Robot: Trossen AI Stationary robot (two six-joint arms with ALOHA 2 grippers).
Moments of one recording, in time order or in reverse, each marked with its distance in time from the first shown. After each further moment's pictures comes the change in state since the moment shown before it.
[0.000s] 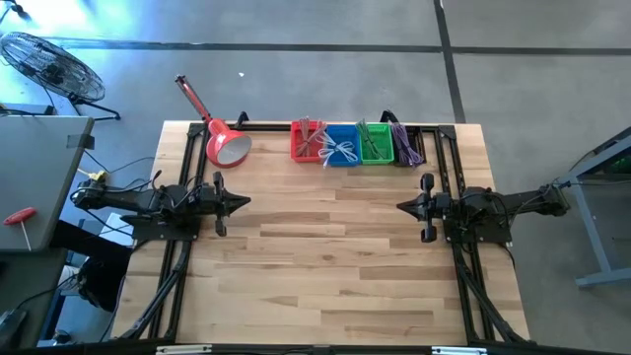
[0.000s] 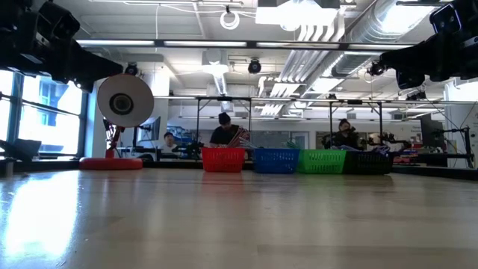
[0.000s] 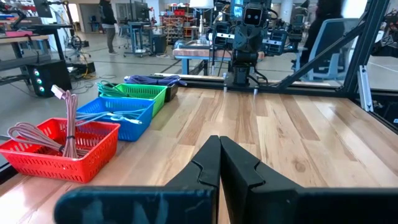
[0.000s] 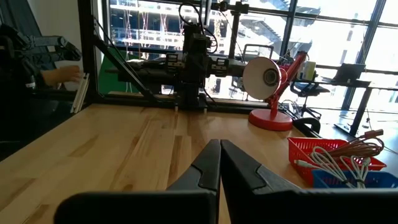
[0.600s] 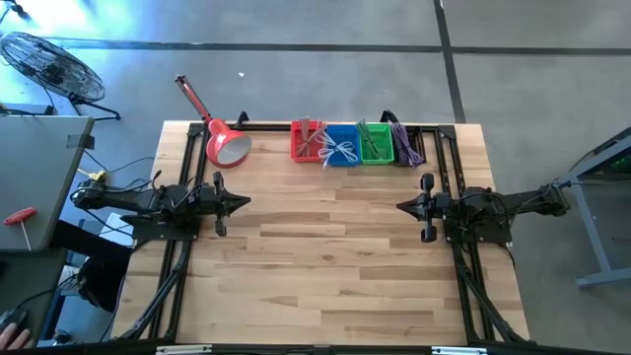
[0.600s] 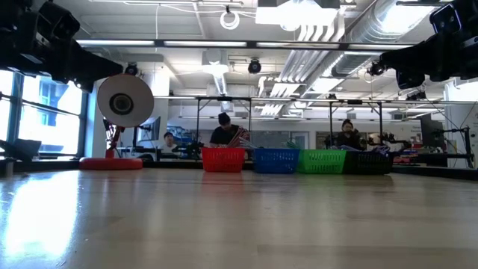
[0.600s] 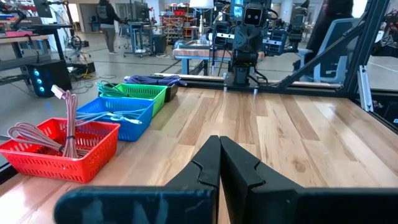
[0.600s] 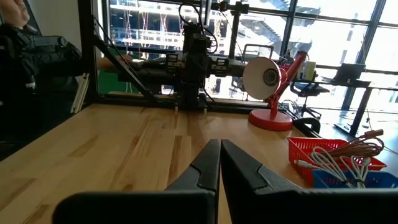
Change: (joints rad) left arm 0.000 0.000 0.000 0.000 0.000 0.000; right arm 0.000 0.000 0.000 0.000 0.000 0.000
